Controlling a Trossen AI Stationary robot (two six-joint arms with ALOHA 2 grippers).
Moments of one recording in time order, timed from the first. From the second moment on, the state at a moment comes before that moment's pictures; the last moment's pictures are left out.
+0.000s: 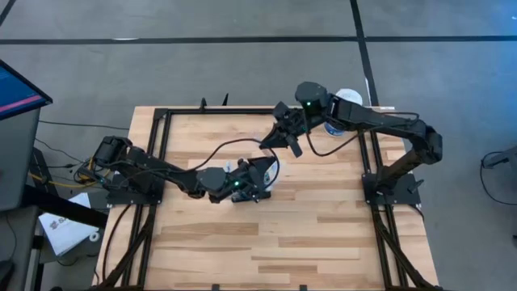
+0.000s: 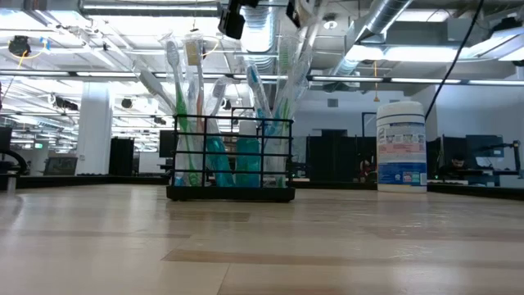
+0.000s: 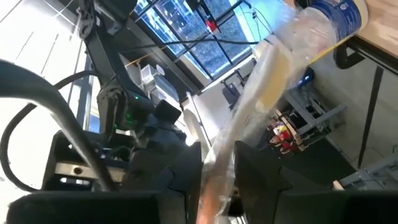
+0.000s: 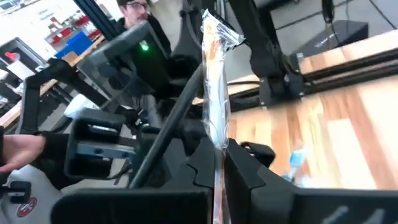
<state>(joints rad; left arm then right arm) -0.26 1.63 1.04 0.71 -0.83 2.27 -0.27 1.52 1.49 -0.31 -0.67 0.30</state>
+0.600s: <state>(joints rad) -0.27 1.63 0.99 0.71 -0.86 2.20 -0.25 1.56 1.49 -0.30 -0.66 0.32</state>
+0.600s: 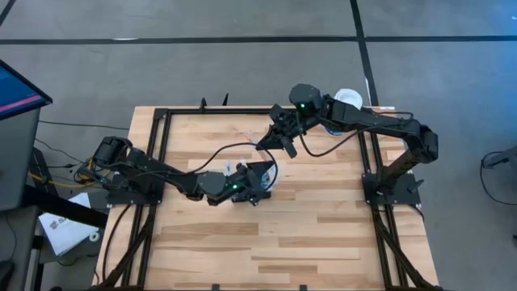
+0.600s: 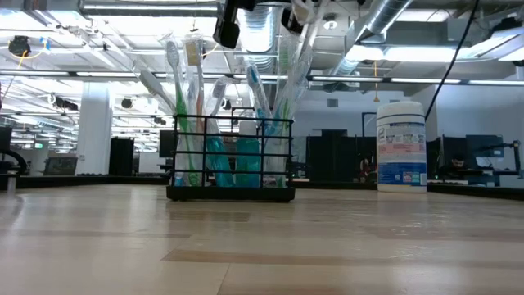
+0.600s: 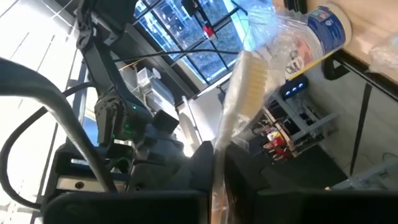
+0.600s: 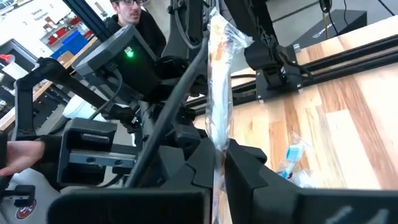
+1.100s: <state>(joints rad) -0.27 1.63 0.99 0.71 -0.94 2.12 -0.31 1.57 1.49 -0.37 -0.82 0.26</state>
